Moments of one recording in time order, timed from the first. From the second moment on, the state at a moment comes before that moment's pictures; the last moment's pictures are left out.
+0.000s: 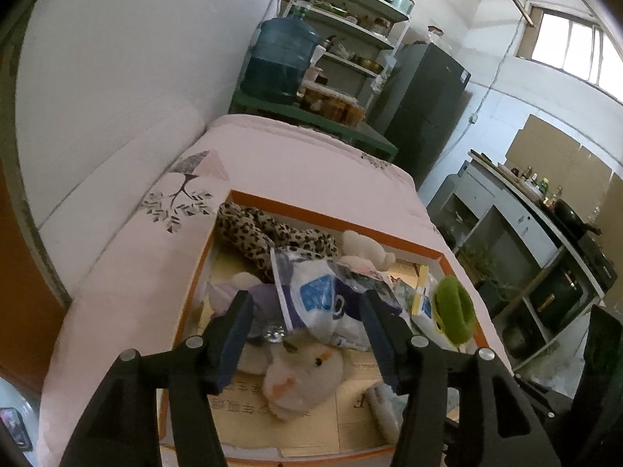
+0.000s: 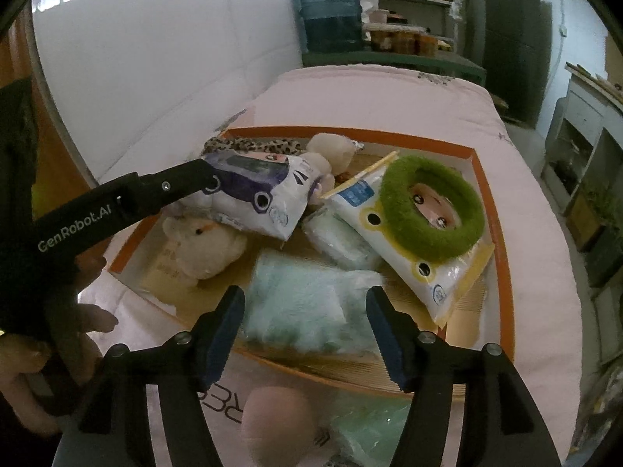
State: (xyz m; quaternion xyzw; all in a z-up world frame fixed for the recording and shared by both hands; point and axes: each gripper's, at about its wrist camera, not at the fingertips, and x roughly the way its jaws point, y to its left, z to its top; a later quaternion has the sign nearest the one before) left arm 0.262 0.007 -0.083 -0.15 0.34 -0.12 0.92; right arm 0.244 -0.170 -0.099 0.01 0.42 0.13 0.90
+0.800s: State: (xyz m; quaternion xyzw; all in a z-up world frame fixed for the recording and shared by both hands) left arm 0.239 0.005 -0.060 -0.13 0.32 -0.12 0.93; right arm 0.223 -0.178 -0.075 0.03 0.40 0.13 0.91
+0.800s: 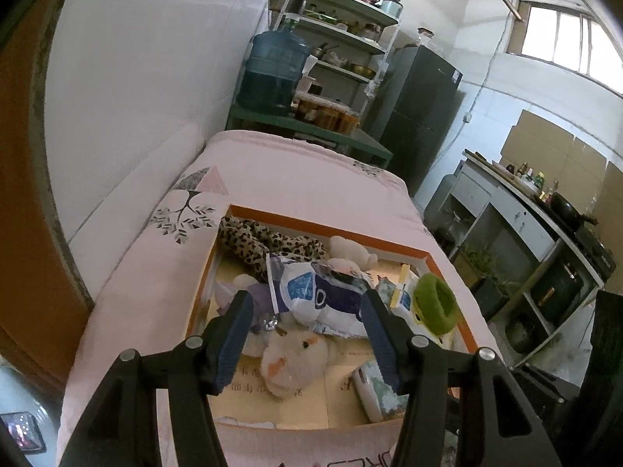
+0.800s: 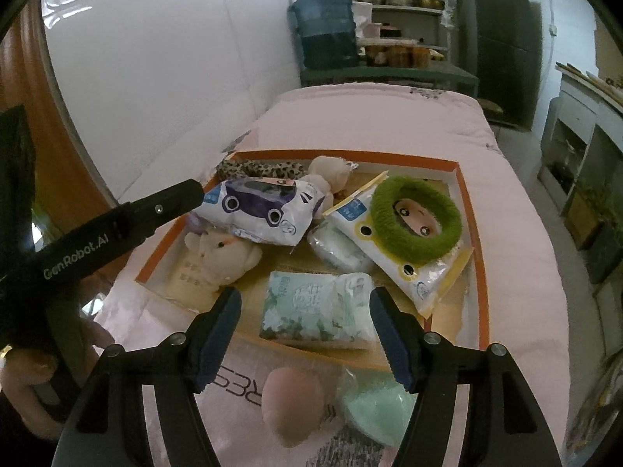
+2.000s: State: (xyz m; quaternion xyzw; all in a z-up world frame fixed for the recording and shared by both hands) left arm 0.150 0.003 -0.030 -0.06 0.30 -0.11 0.95; right arm 0.148 -0.188 -0.047 0.05 0.37 0.12 0.92
